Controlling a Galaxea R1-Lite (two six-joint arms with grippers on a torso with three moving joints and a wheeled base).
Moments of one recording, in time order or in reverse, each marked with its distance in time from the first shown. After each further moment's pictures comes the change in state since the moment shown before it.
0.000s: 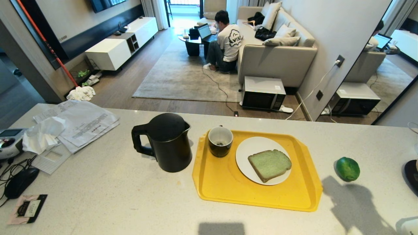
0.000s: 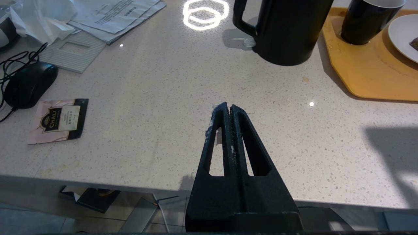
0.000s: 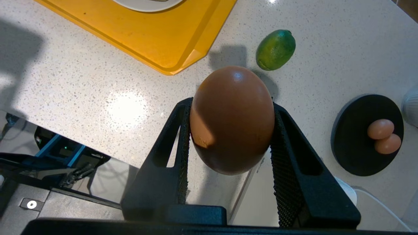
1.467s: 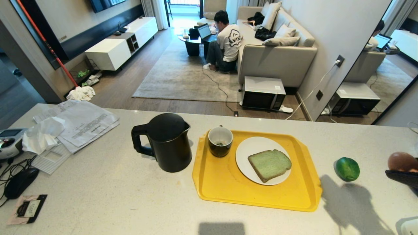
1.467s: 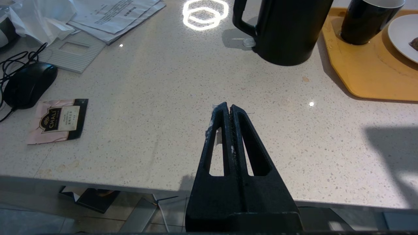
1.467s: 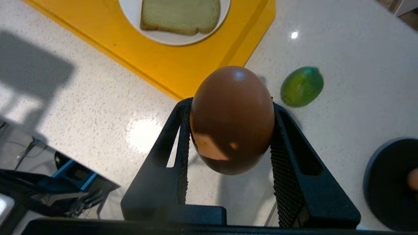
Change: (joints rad) left arm 0.000 0.000 0.000 0.000 -0.001 0.000; right arm -0.019 0.030 0.175 -0.292 0.167 -0.013
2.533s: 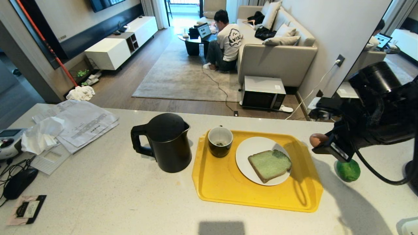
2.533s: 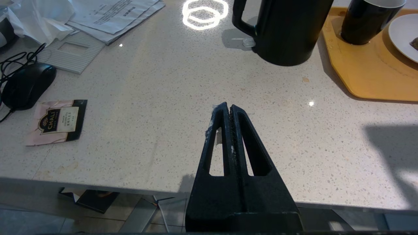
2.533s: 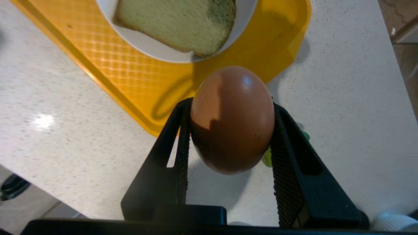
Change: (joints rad) left arm 0.000 0.000 0.000 0.000 0.000 0.000; right arm 0.275 0.621 -0.465 0.140 -0.281 -0.184
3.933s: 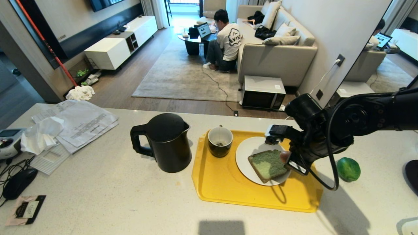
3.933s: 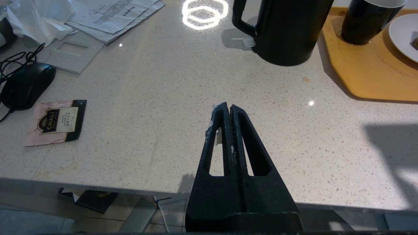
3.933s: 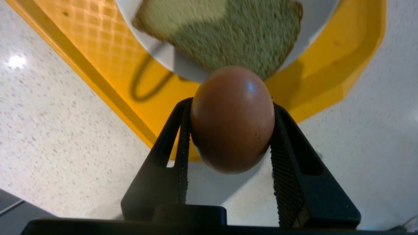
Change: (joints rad) left arm 0.000 0.000 0.000 0.000 0.000 0.001; right arm 0.166 0.254 -0.068 -0.015 -0.139 -0.008
